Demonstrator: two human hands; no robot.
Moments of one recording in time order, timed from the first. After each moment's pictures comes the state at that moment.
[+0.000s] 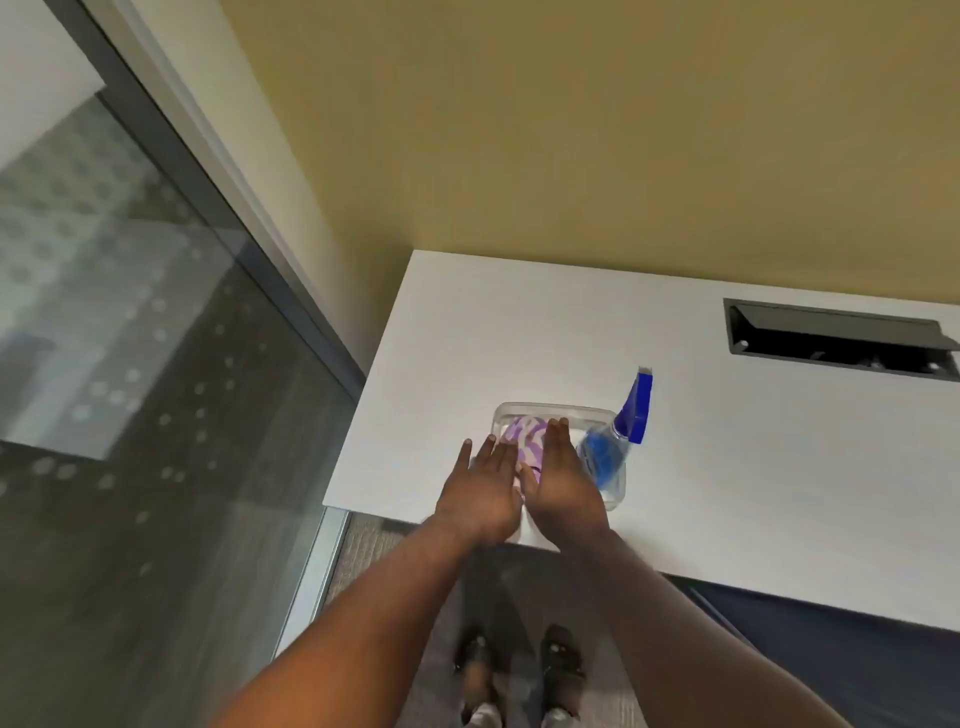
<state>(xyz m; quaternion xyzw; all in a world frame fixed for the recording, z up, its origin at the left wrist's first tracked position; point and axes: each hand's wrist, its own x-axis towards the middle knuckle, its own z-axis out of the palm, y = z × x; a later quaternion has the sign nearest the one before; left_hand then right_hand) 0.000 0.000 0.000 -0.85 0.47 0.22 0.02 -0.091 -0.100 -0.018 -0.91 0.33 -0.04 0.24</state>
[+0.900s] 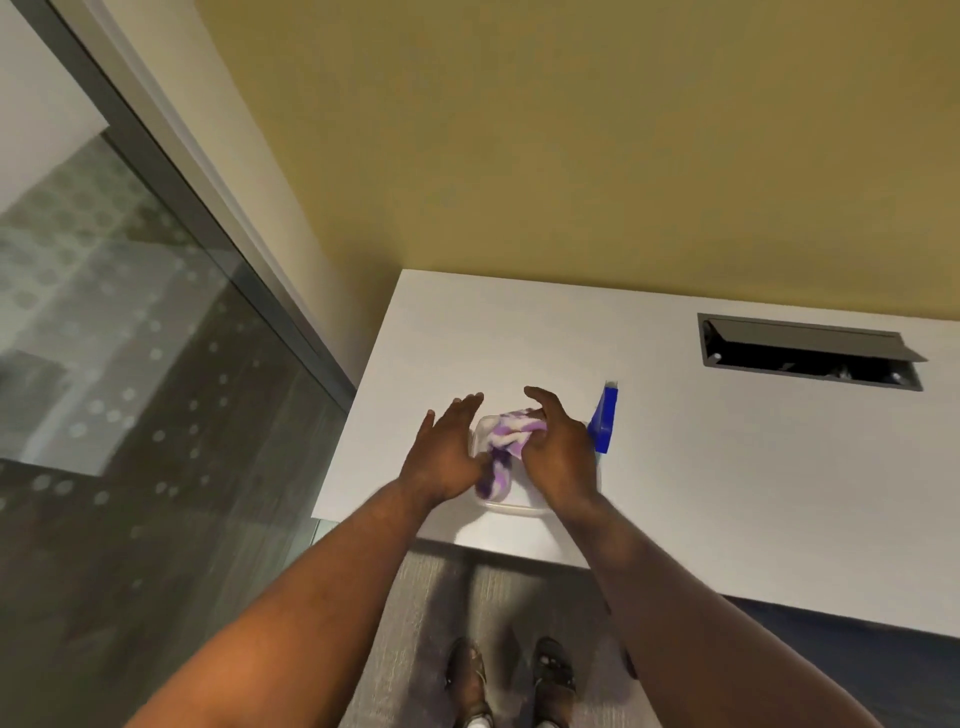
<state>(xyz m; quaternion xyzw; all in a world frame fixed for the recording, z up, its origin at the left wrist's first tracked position) 0.044 -0.016 0.054 -0.87 0.35 0.27 -0.21 -0.070 -0.143 0.049 -0.80 0.41 -0.10 0.43</state>
